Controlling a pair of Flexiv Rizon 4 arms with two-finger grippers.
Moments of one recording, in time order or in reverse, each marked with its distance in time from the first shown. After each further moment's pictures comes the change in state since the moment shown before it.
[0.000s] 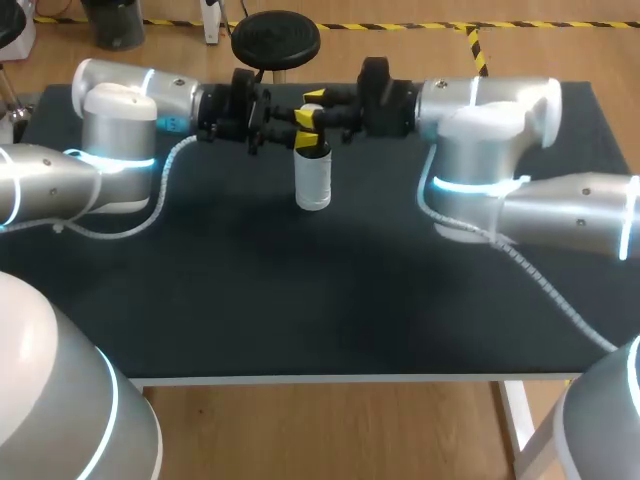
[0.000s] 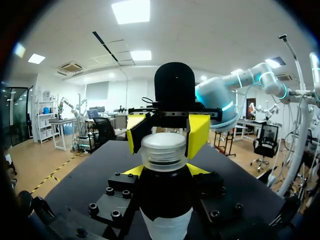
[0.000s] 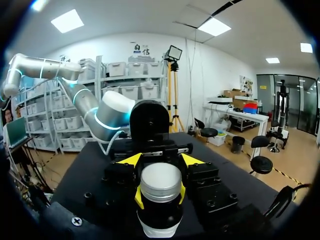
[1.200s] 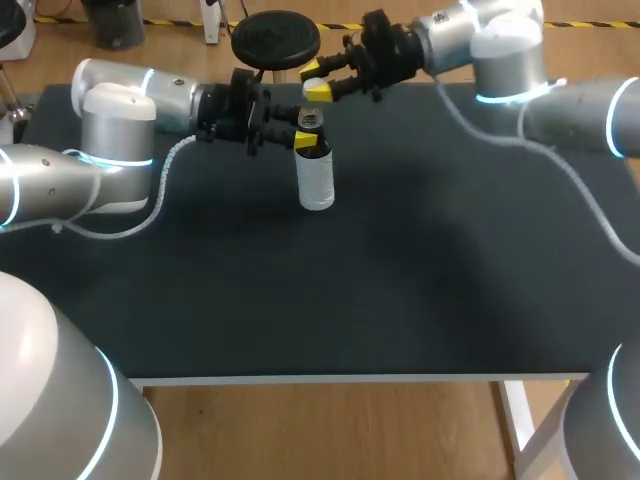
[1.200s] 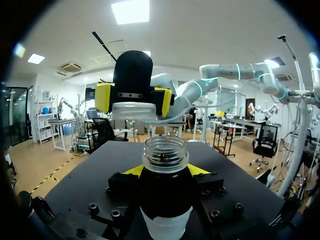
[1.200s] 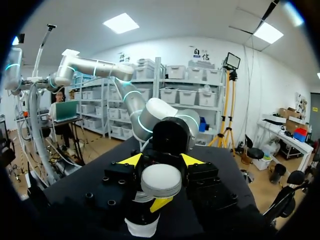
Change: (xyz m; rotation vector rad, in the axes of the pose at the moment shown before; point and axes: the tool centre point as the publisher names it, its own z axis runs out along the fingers) left arm 0.003 -0.001 -0.001 0.002 0.006 0.000; right arm -0.014 0.032 -0.011 -0.019 0.550 -0.188
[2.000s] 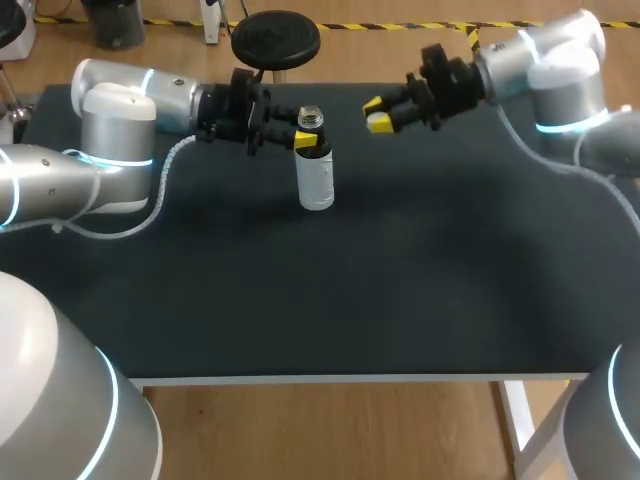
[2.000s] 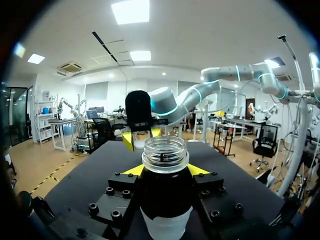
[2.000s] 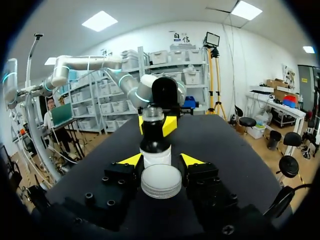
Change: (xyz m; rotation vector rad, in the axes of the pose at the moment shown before) left arm 0.000 0.000 0.000 0.000 0.000 0.000; right arm 0.034 -0.100 -0.088 0.108 -0.121 0.193
